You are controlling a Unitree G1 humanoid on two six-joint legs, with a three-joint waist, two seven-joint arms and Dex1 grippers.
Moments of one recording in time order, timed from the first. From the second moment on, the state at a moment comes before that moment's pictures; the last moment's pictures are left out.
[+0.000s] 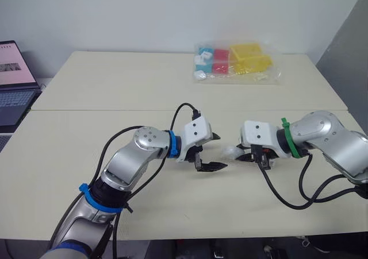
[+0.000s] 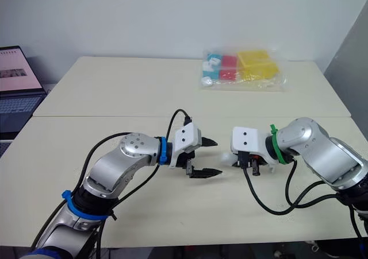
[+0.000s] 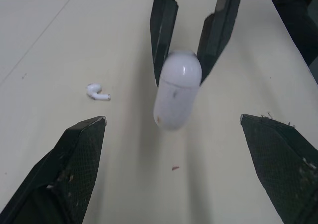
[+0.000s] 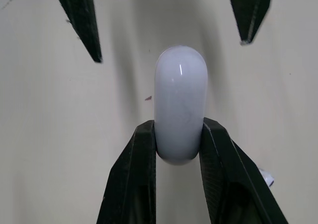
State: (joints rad) left arm -0.60 0.48 -0.36 -0.28 -0.27 0.67 -0.97; right arm -0.73 -1.05 0.49 -0.45 0.32 0.74 1.07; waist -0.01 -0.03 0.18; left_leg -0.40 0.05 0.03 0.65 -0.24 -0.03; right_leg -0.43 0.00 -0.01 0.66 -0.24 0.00
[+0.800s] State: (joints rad) left arm -0.62 0.46 -0.43 -0.26 -0.22 0.65 -0.97; right arm -0.73 -0.97 0.47 -0.46 0.25 0.77 1.15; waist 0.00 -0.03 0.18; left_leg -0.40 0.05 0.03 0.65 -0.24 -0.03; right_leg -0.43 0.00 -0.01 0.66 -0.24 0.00
